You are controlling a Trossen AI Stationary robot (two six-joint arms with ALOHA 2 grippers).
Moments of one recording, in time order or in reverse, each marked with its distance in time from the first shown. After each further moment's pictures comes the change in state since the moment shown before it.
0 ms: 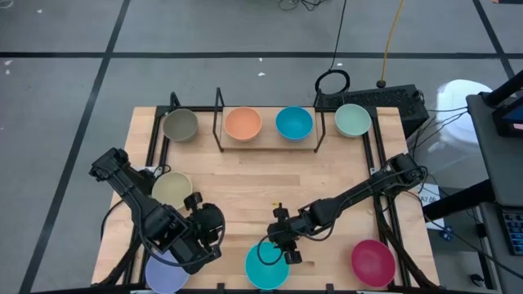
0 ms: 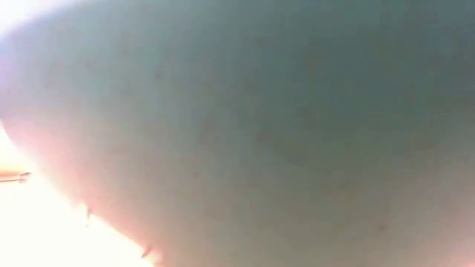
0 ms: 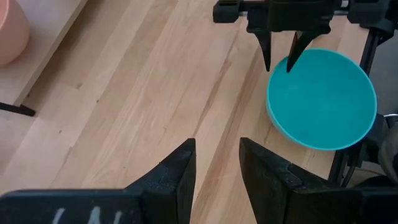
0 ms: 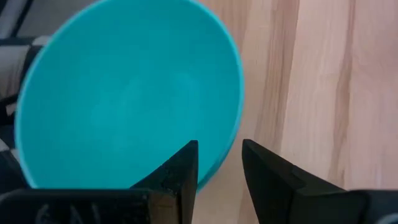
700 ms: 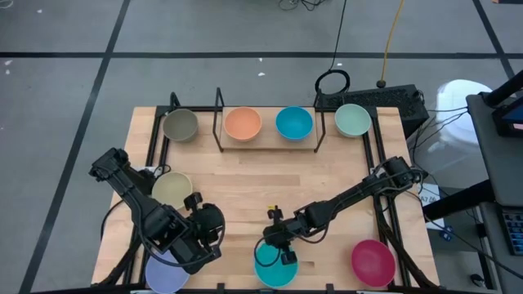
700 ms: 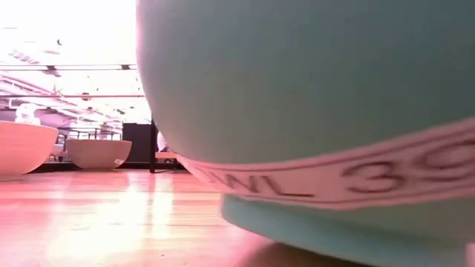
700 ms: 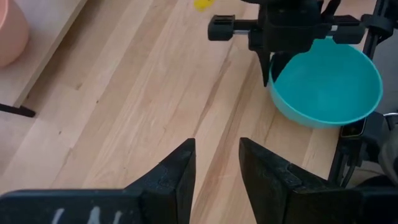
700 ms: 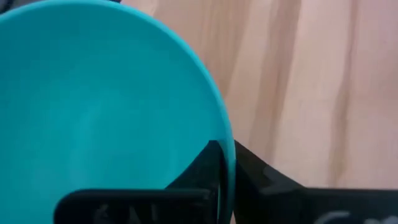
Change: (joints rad) left arm 0.000 0.000 0.000 0.001 0.001 0.009; right arm -0.011 0.071 0.002 0.093 0.051 -0.102
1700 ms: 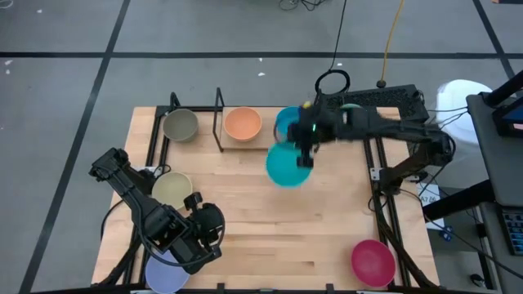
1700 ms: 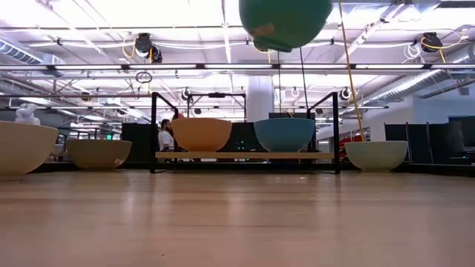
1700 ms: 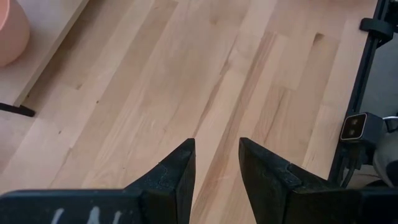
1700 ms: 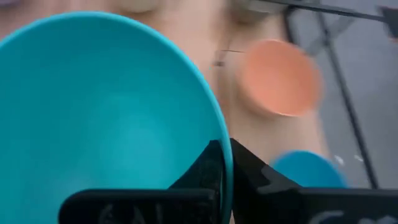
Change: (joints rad) left arm 0.000 0.000 0.000 0.001 -0.007 -0.013; right arm -0.554 -0.457 0.382 -0.780 0.133 -0.375
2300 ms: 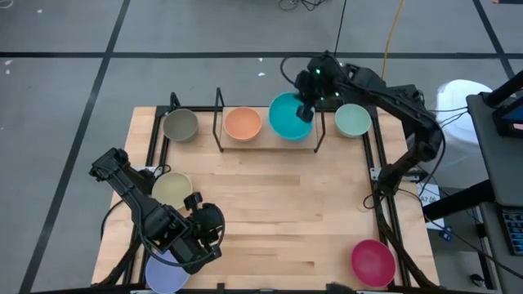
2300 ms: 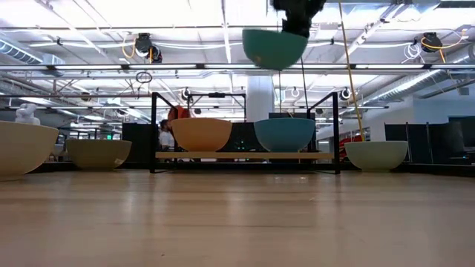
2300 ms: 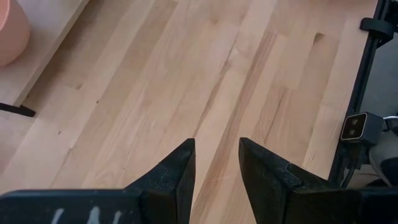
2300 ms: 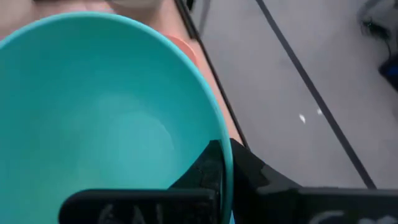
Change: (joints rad) left arm 0.000 0.000 0.000 0.000 0.000 0.000; right arm -0.424 0.110 0.164 -0.040 -0.111 -0.071
